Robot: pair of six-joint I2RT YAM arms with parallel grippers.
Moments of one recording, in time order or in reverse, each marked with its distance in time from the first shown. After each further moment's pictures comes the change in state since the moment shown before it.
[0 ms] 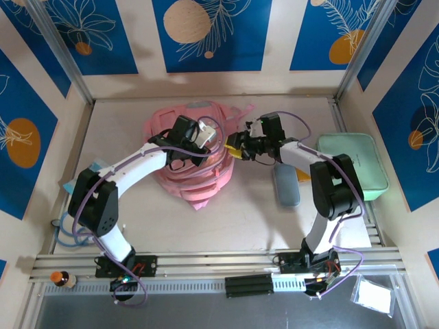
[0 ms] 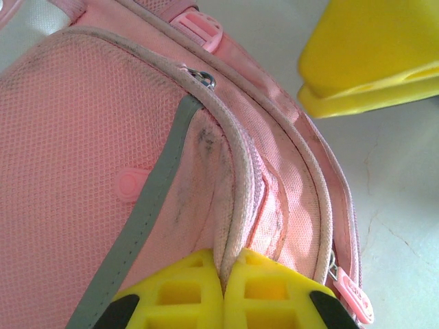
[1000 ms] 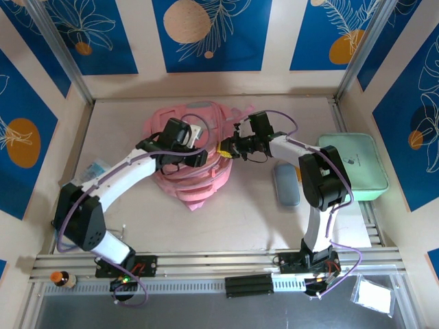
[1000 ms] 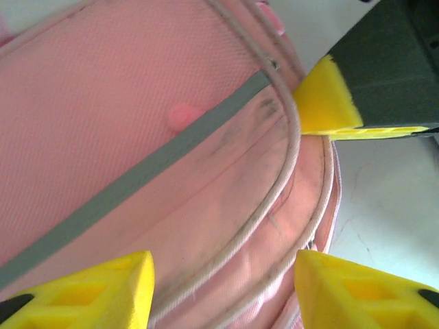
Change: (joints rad) left arm -0.003 -0.165 -0.063 -0.120 -0.101 -0.343; right arm 0.054 0.127 0.142 -0.120 -0.068 -0.063
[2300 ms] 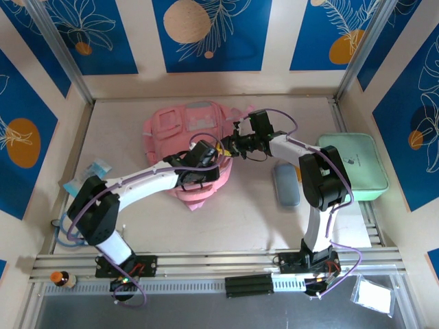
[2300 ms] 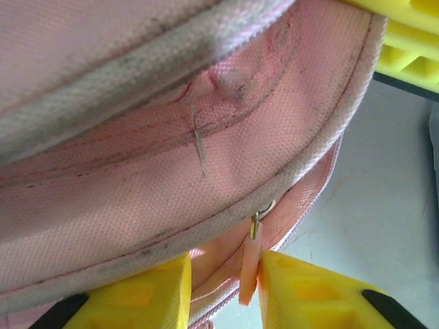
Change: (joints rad) left arm -0.233 0.115 -0.081 0.119 -0.183 -0.549; right arm 0.000 0.000 0.011 0.020 -0.015 0.019
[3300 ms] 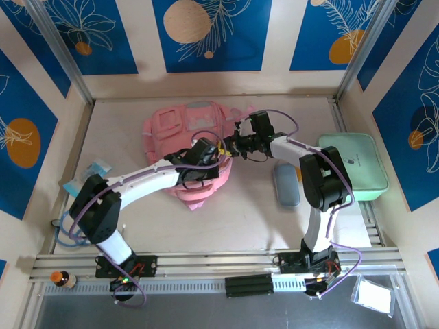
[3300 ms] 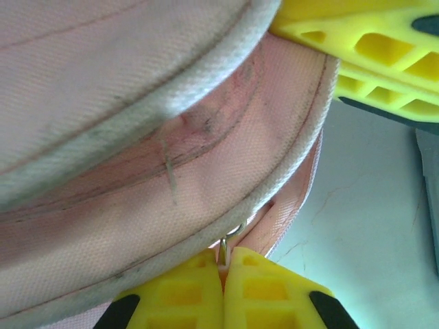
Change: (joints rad) left arm 0.024 0.013 0.025 0.011 0.013 0.061; right arm -0.015 -0.010 -0.028 0.031 0.030 0.021
